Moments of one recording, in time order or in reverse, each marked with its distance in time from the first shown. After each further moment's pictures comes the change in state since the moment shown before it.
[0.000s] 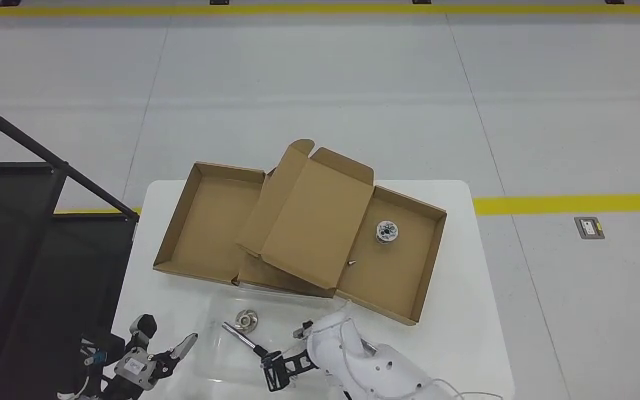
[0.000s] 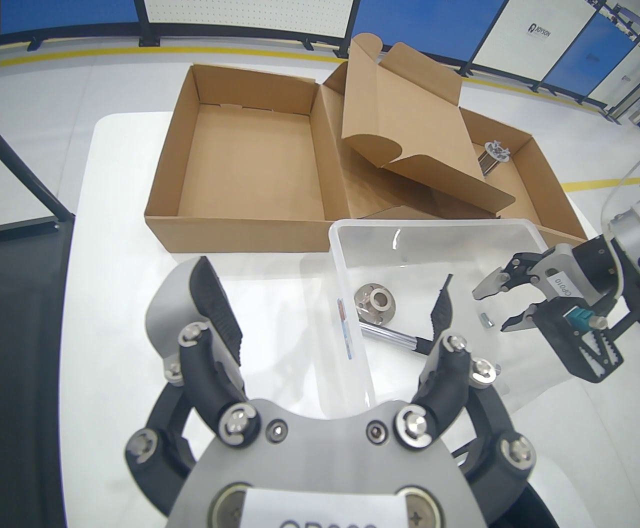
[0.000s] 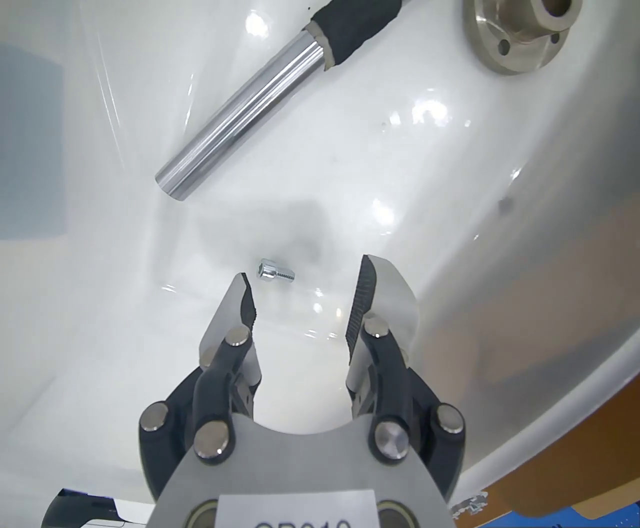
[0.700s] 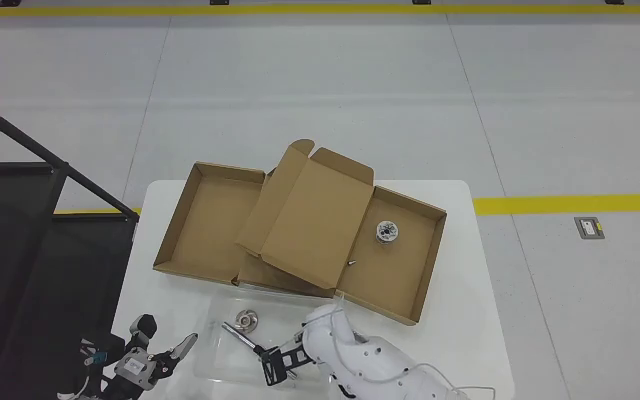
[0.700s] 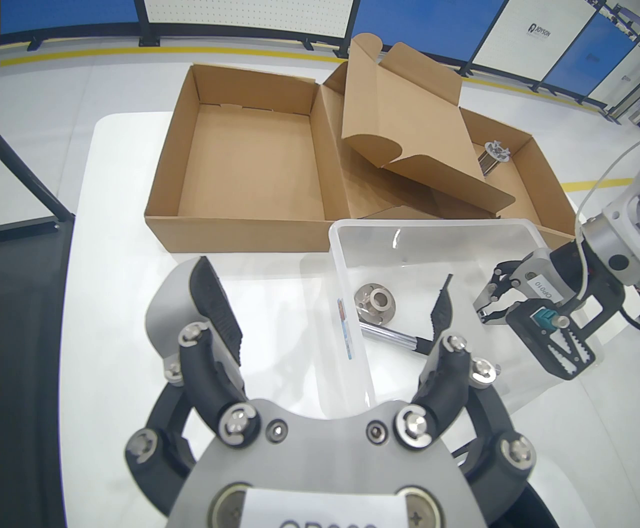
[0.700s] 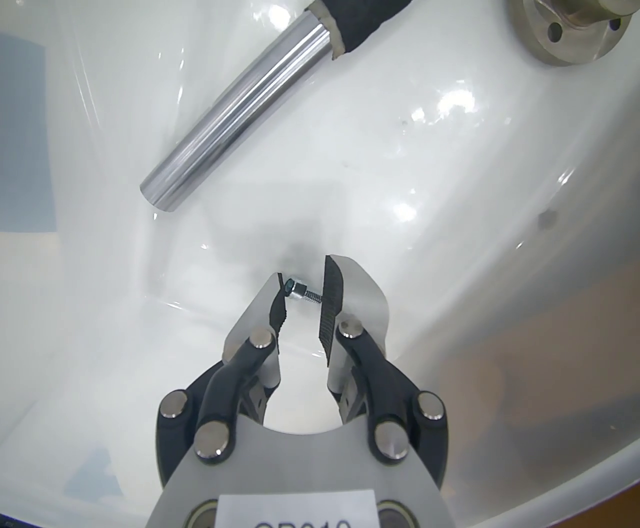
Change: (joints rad) left arm 0.000 0.000 0.000 0.000 0.000 0.000 0.000; right arm 0.069 -0.047 -0.034 0.132 0.072 0.008 0.009
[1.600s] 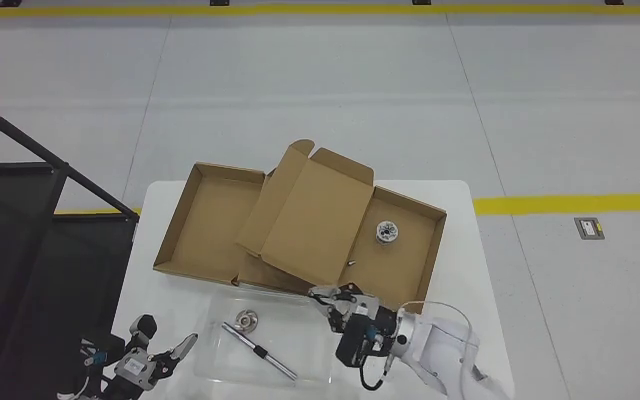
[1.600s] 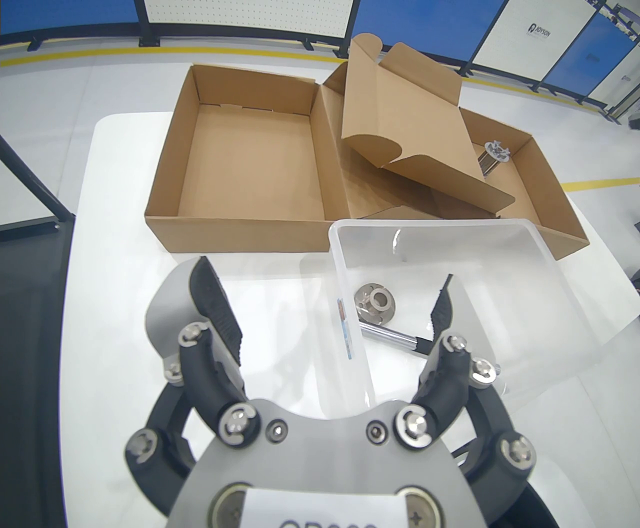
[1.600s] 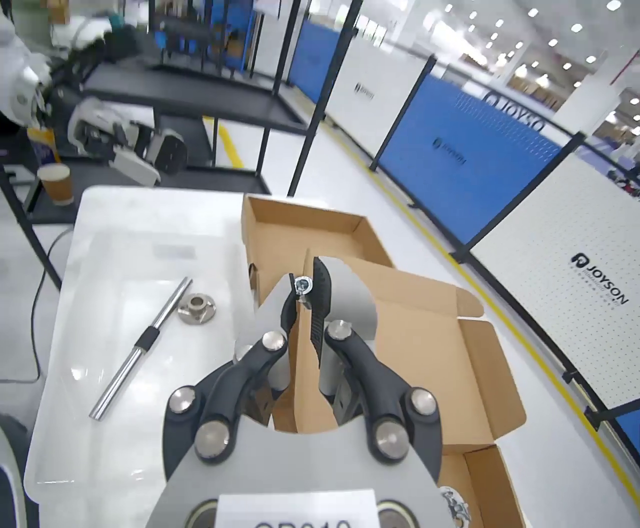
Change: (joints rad) left arm 0.000 0.000 0.000 0.000 0.000 0.000 0.000; right arm -0.517 0.245 0.674 -0.535 -0.262 0.255 -1.384
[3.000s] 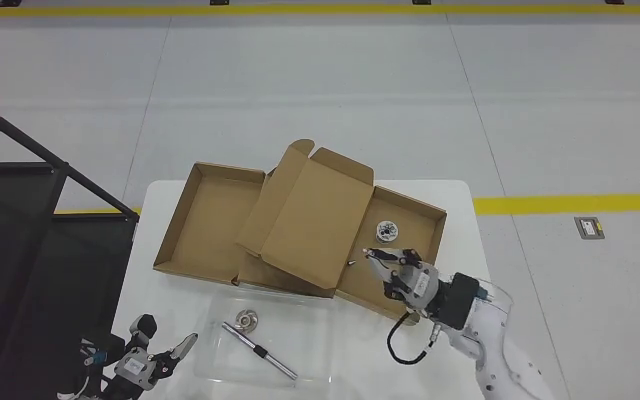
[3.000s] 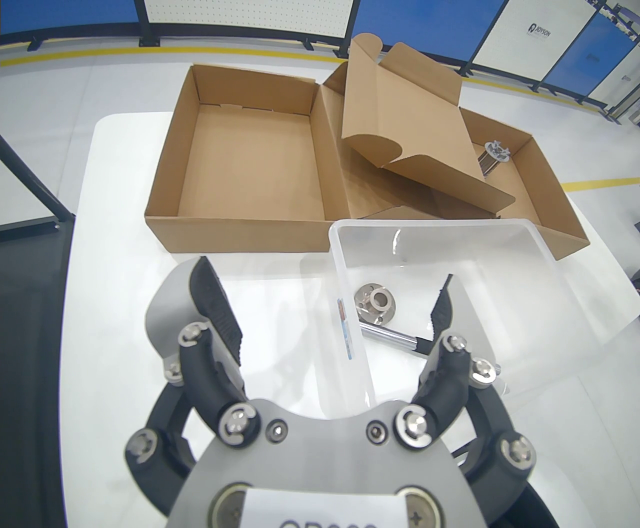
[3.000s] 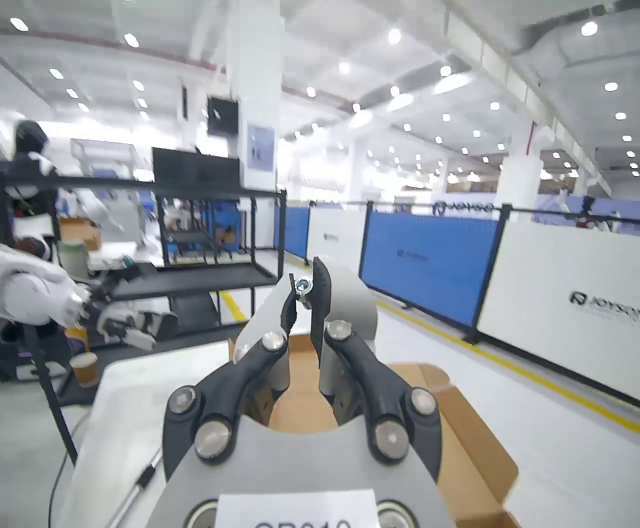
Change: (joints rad) left arm 0.000 0.000 0.000 0.000 0.000 0.000 0.000; right arm 0.092 0.050 0.114 0.127 0.369 -0.097 -0.138
